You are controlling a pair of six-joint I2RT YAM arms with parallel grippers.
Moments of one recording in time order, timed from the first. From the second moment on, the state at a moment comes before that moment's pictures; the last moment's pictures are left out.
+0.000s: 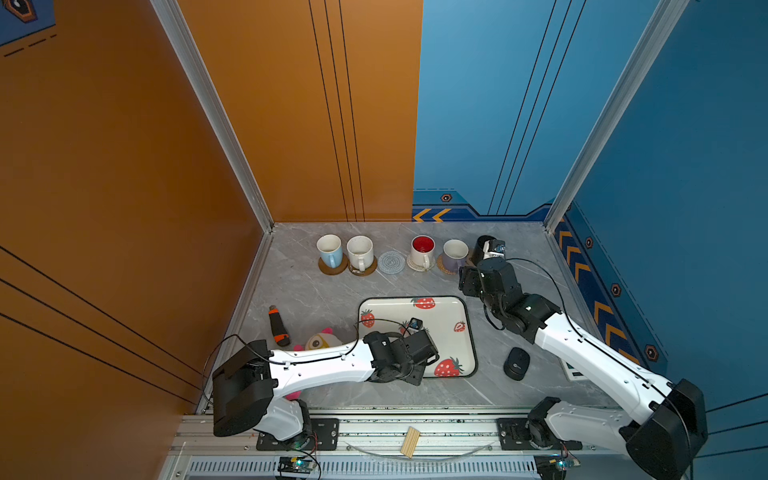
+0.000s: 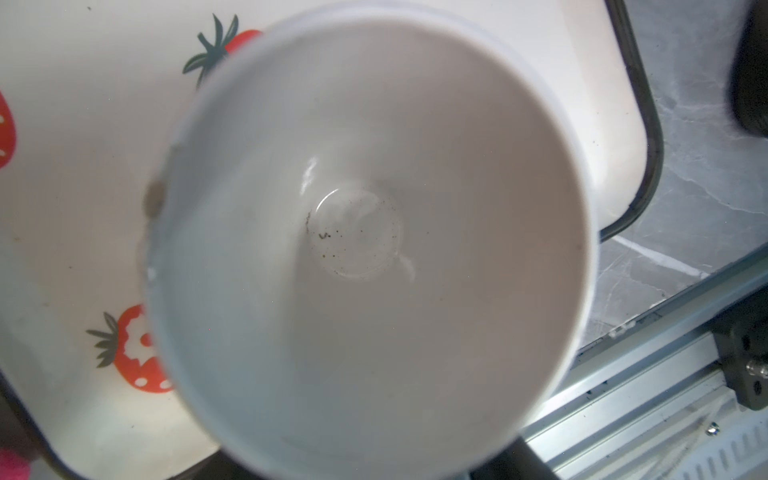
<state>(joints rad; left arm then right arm) -1.18 1.46 0.95 -0.67 -0.17 -0.76 0.60 1.20 0.98 -0.35 0.42 0.53</state>
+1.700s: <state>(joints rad) -1.18 1.45 0.99 -0.74 -0.27 -0.73 0.57 1.22 0.97 -0.33 0.38 0.53</state>
